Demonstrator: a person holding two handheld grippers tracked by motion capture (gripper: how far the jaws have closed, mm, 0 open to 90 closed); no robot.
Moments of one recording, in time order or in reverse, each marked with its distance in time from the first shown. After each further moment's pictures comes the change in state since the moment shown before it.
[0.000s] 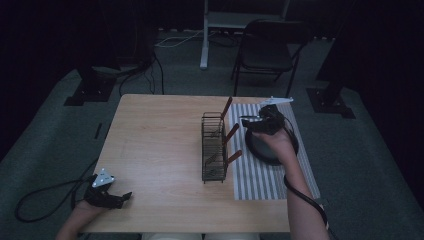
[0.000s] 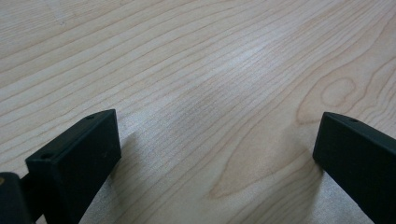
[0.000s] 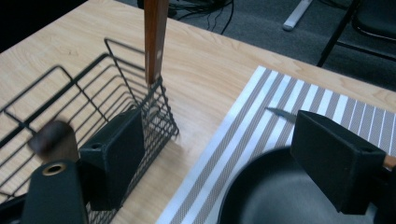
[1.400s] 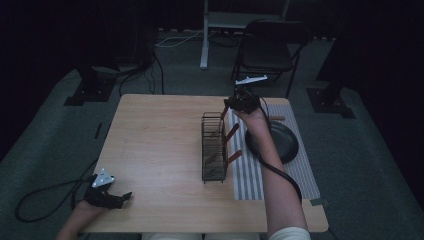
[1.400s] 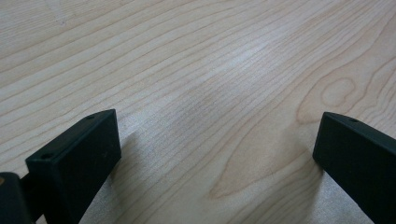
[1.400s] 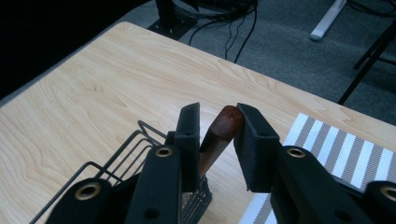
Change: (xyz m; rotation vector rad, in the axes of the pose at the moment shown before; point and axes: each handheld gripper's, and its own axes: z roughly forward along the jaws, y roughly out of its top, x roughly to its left) left arm 0.000 0.000 0.000 0.001 0.000 0.000; right arm 0.026 0.069 0.054 0.000 0.079 0.007
